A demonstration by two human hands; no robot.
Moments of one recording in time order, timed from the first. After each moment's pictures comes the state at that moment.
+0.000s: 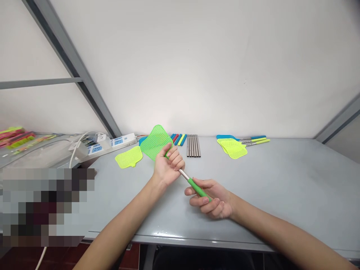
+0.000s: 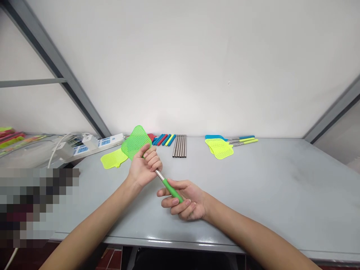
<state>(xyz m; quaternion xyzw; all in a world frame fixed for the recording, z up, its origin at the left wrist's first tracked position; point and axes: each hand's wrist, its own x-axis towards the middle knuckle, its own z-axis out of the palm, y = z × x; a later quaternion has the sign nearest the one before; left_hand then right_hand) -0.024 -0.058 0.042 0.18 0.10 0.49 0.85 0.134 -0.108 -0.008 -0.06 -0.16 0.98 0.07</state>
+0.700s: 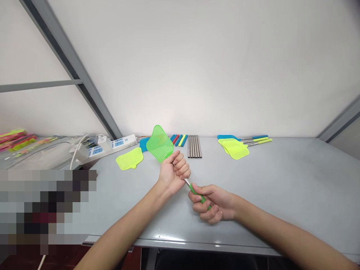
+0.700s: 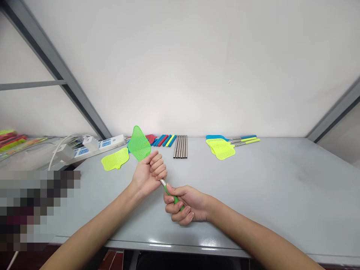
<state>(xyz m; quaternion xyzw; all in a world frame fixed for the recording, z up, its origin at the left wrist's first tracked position) -0.017 -0.069 0.033 0.19 0.13 0.45 0.86 0.132 -0.111 -0.009 -0.10 -0.21 0.97 0.06</state>
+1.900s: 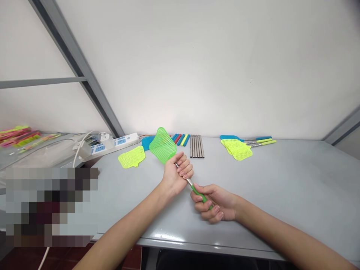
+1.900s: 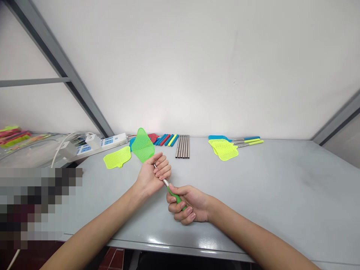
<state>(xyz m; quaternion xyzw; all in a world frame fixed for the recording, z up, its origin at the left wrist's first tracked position) -0.015 -0.063 0.022 0.19 0.15 0.45 0.86 0.131 -0.106 -0.017 -0.12 -0.21 0.97 0.07</state>
